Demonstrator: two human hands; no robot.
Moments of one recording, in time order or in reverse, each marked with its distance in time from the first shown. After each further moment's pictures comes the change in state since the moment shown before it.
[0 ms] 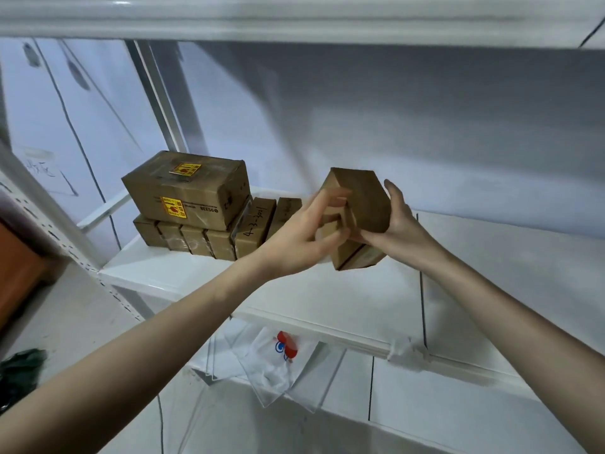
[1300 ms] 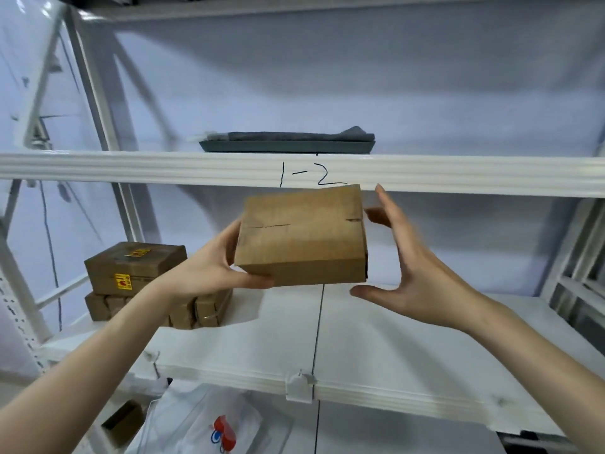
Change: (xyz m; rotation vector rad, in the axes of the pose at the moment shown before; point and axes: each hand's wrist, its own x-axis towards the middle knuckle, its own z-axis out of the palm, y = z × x) left_hand -0.069 0.211 0.034 -0.040 0.030 0.064; right_hand -0.252 -0.047 -0.201 -0.397 0.214 -0.597
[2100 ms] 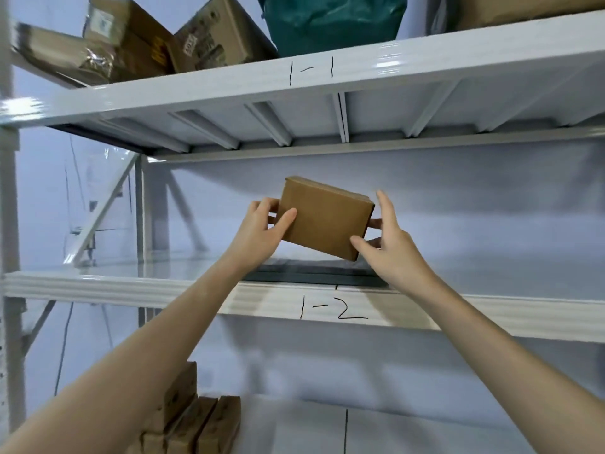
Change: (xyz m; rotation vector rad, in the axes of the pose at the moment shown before) left_hand 0.151 0.106 -0.077 0.279 0.578 0.233; right_hand 0.174 -0.030 -0.064 0.144 0.348 0.078
